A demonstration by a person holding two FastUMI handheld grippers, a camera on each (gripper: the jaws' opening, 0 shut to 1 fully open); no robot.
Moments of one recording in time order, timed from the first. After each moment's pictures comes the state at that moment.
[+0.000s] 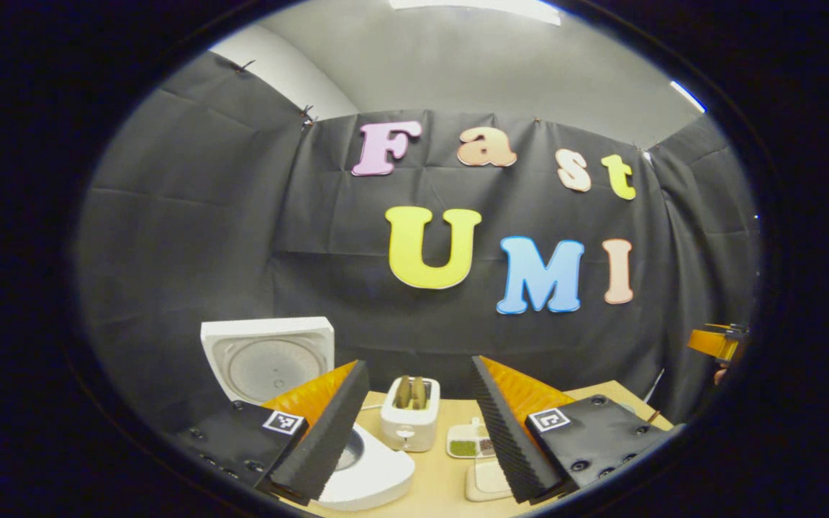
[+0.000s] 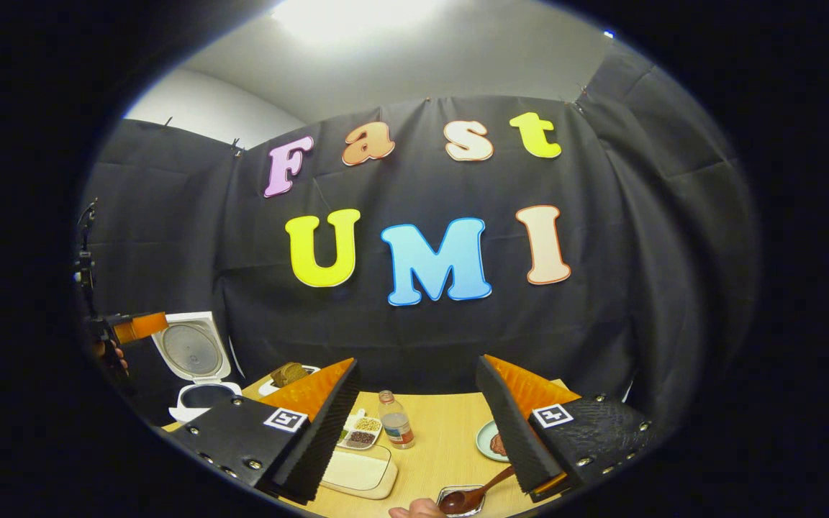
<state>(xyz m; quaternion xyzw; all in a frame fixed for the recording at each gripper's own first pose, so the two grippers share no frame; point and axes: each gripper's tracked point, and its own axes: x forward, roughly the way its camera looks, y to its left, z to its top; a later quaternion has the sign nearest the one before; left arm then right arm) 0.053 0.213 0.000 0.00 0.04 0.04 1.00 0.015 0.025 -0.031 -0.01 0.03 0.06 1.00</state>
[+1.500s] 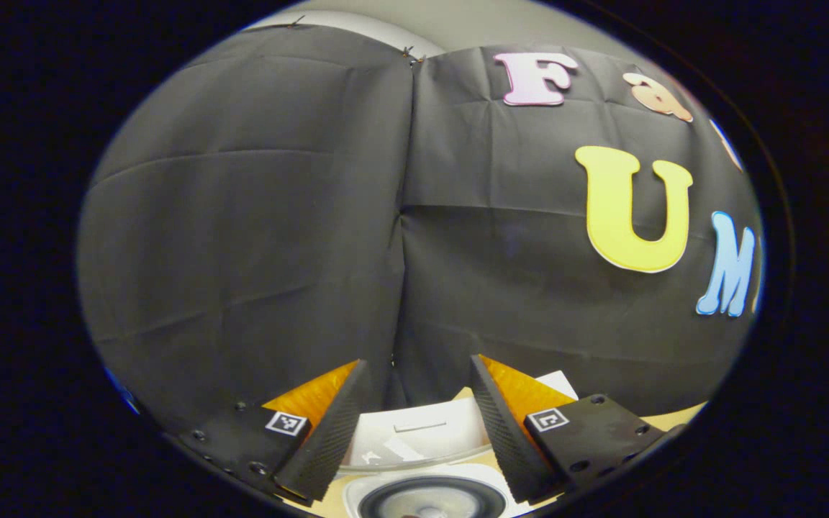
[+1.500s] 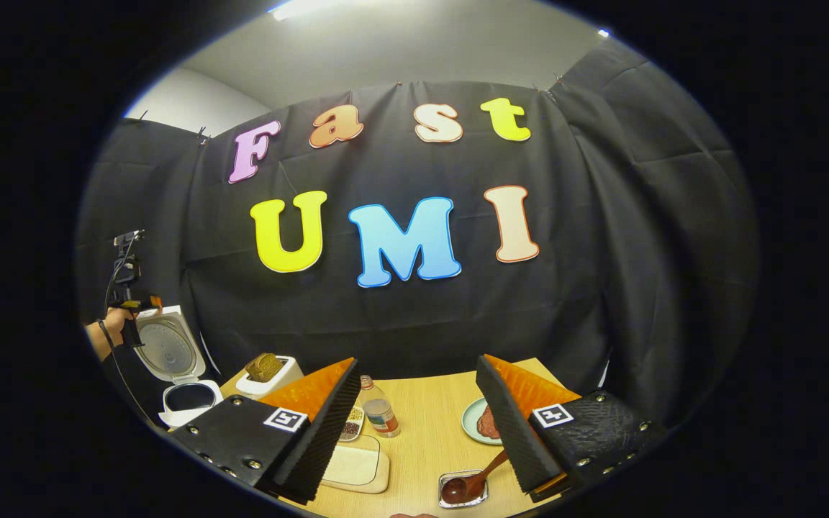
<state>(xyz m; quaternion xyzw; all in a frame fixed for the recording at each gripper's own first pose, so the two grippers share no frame) 0.249 0.495 -0.061 -0.02 0.14 0.29 0.95 0.017 0.008 -0.054 0.00 0.06 -0.02 1.00</state>
